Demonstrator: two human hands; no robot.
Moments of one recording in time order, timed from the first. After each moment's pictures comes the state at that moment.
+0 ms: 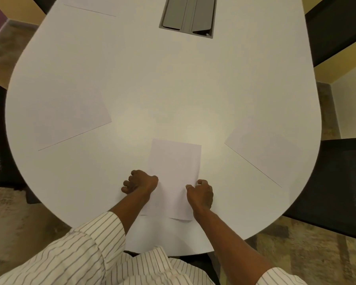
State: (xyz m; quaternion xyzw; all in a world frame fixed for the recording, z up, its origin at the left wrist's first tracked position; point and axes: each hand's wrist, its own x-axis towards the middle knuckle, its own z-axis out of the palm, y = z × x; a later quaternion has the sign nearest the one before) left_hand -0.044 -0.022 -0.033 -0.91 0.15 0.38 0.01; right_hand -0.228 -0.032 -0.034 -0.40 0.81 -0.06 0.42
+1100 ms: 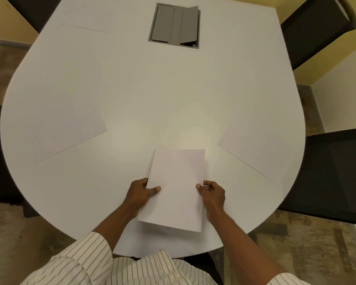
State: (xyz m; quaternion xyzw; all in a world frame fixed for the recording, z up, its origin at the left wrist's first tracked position) left_hand -0.025 0.028 -0.021 -0.72 0.22 0.58 -0.31; right_hand -0.279 -0.022 -0.025 -0.31 0.76 -0.28 0.50
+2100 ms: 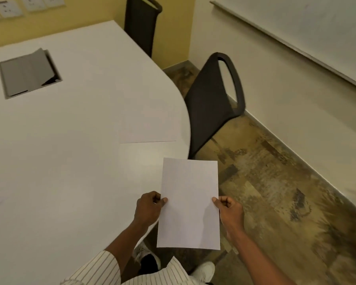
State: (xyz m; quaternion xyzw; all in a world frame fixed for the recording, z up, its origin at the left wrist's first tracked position) left_hand -0.295 0.093 0.029 -0.62 0.56 0.54 -0.09; right_hand -0.538 0.231 0.010 -0.10 0.81 -0.46 0.36
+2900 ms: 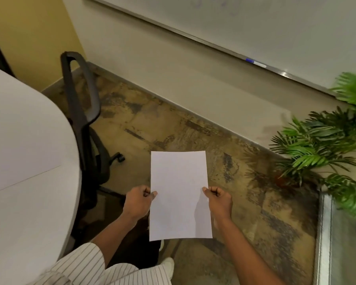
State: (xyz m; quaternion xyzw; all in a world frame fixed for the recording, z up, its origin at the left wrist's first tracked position) left_hand -0.623 0.201 0.041 -0.48 0.72 0.50 0.05; right_hand -0.784 0.413 0.023 0.10 0.80 -0.54 0.23
